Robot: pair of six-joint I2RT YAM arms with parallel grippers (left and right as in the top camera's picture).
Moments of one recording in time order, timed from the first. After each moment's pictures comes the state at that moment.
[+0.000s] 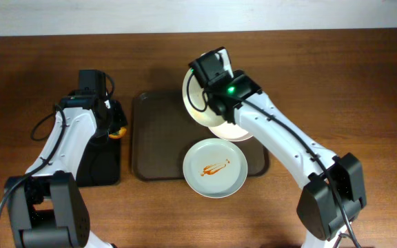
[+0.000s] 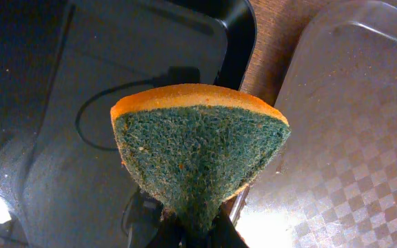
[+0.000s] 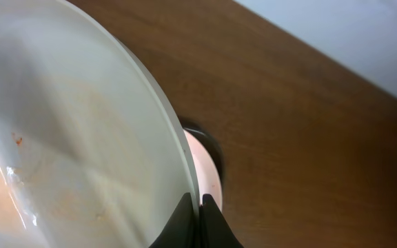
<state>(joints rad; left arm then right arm) 0.04 1.75 1.25 -0.77 -0.01 -0.33 0.59 1.92 1.69 -0.81 0.61 0.10</state>
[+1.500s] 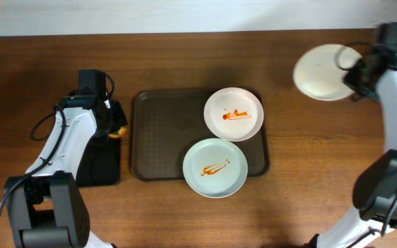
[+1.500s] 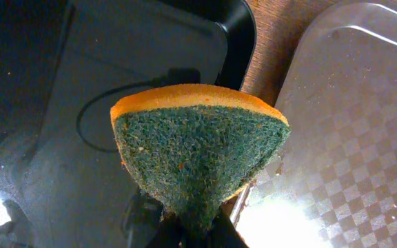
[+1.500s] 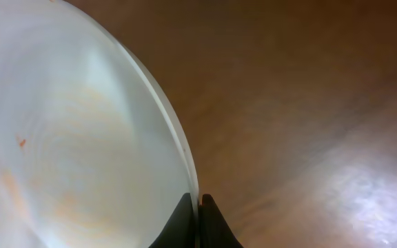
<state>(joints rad) 0.04 1.75 1.25 -0.76 -0.02 -0.33 -0.35 1.92 1.76 -0.97 0.09 0.43</state>
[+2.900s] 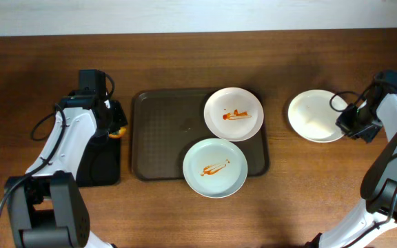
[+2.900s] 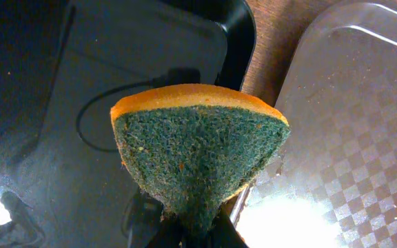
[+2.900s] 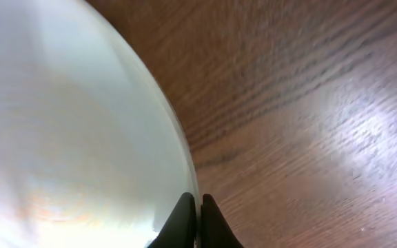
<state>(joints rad) 0.04 1.75 1.25 -0.76 -0.02 -0.33 -0.44 1.99 1.42 -0.89 -0.03 0.31</state>
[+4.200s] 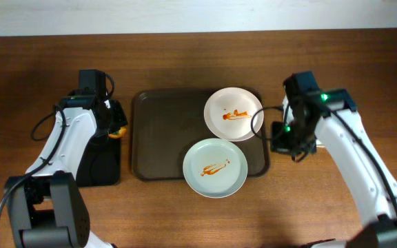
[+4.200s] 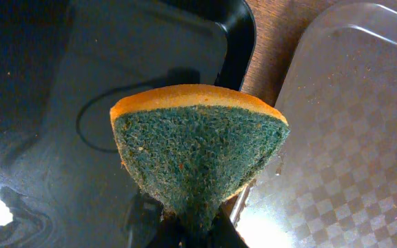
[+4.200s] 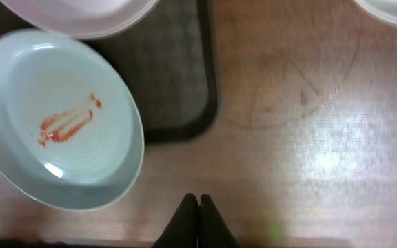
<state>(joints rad) 0.04 1.75 1.25 -0.76 -0.02 -0.33 0.18 1.54 1.31 -1.29 -0.12 0.32</state>
